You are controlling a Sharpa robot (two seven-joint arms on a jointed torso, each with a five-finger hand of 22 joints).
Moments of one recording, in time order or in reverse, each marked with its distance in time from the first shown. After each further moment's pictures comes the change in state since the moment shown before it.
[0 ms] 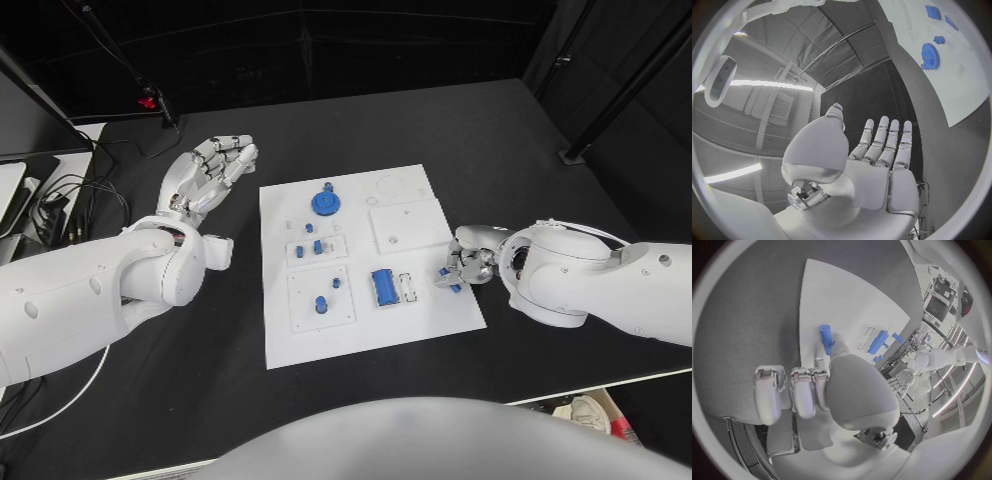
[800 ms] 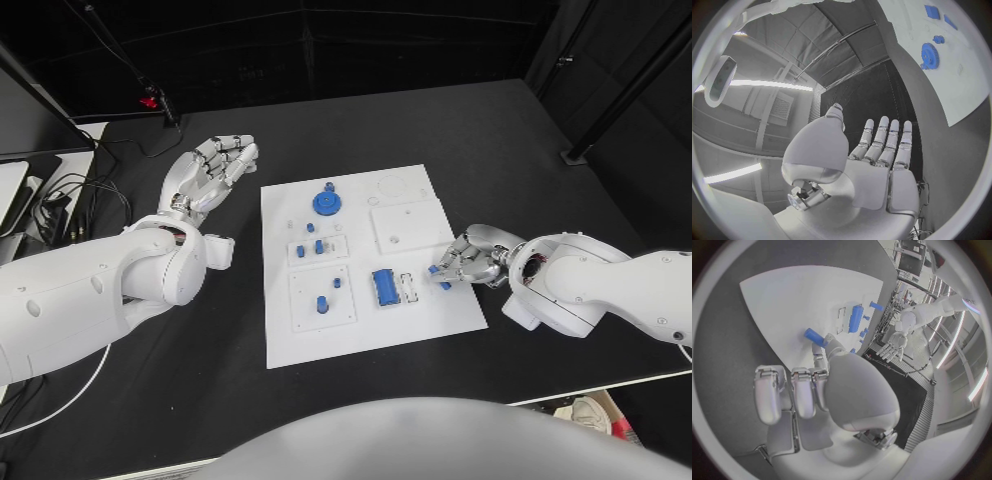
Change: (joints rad) left arm 0.000 0.000 0.000 -0.002 0.000 0.002 0.000; left_hand -0.004 0.004 -0.003 -0.003 0.000 0.000 0.000 0.000 -0.002 -0.004 -0.003 0.004 -0.001 0.000 0.000 0.000 -0.004 0.000 0.000 0.000 0.000 -0.001; right arm -0.013 -0.052 -0.011 0.024 0.400 -0.231 0.215; right_hand 0.011 -0.001 0.137 -0.105 0.076 0.104 0.024 -0.151 -0.608 0.000 -0.003 0.003 0.001 0.000 0.000 0.000 0.000 0.000 0.000 0.000 0.000 0.000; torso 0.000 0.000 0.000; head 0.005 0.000
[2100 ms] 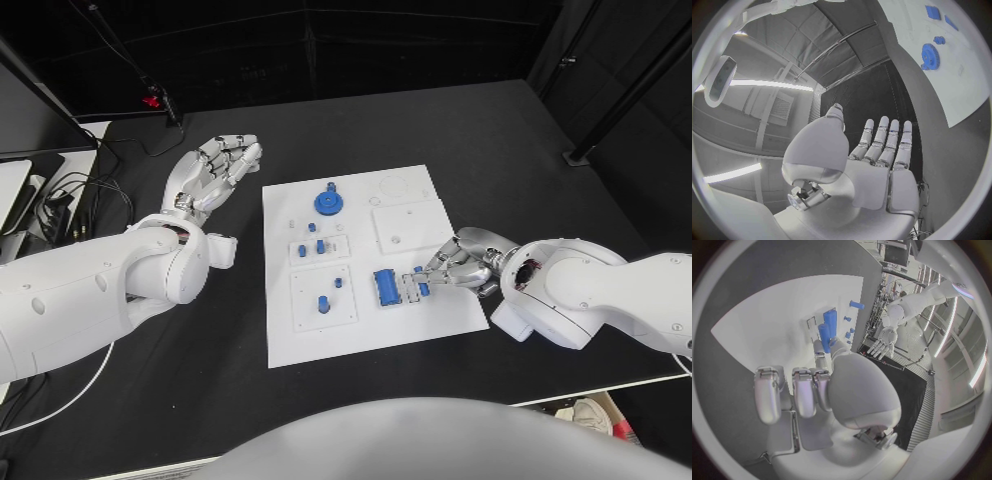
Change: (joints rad) left arm 0.000 0.005 0.000 -0.004 0.000 0.002 0.000; left_hand 0.004 0.004 0.000 0.000 0.000 0.000 0.000 0.003 -0.001 0.000 0.000 0.000 -0.001 0.000 0.000 0.004 -0.002 0.000 0.000 0.000 0.000 0.000; right arm 0.021 0.006 0.001 0.104 0.088 -0.057 -0.037; right_hand -0.108 0.014 -0.038 0.079 0.046 0.071 -0.010 -0.075 -0.020 0.000 0.000 -0.001 -0.001 0.000 0.000 0.000 0.000 0.000 0.000 0.000 0.000 0.000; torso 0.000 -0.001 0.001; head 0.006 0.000
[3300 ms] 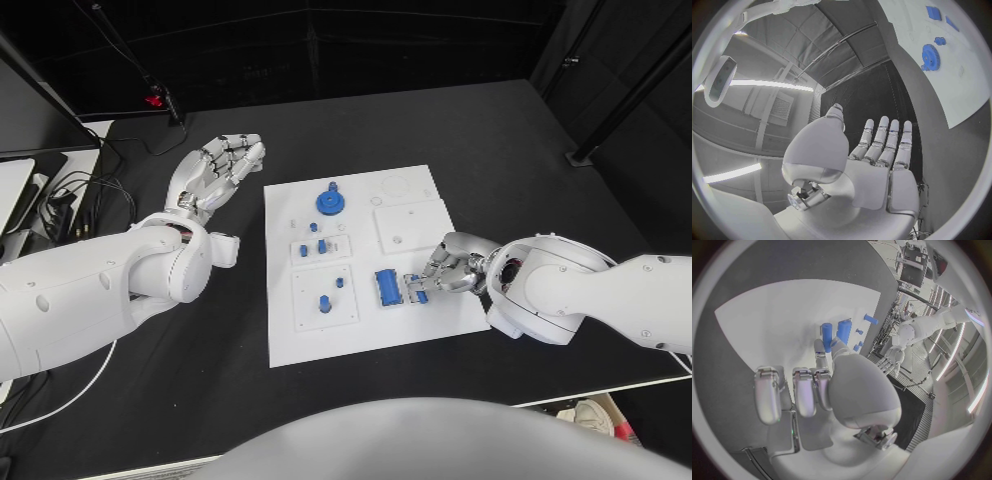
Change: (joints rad) left arm 0.000 0.002 0.000 0.000 0.000 0.001 0.000; left_hand -0.003 0.003 0.000 0.000 0.004 0.000 0.000 0.000 -0.001 0.000 0.000 0.004 0.000 0.000 0.000 0.000 -0.001 0.000 0.000 0.000 0.000 -0.001; right arm 0.000 0.081 0.000 -0.047 -0.193 0.107 -0.130; right_hand -0.009 -0.002 -0.011 0.017 0.003 0.026 -0.019 -0.017 -0.001 0.000 0.000 0.000 0.000 -0.004 -0.004 0.000 0.000 0.000 0.000 0.000 0.000 0.000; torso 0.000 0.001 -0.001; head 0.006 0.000
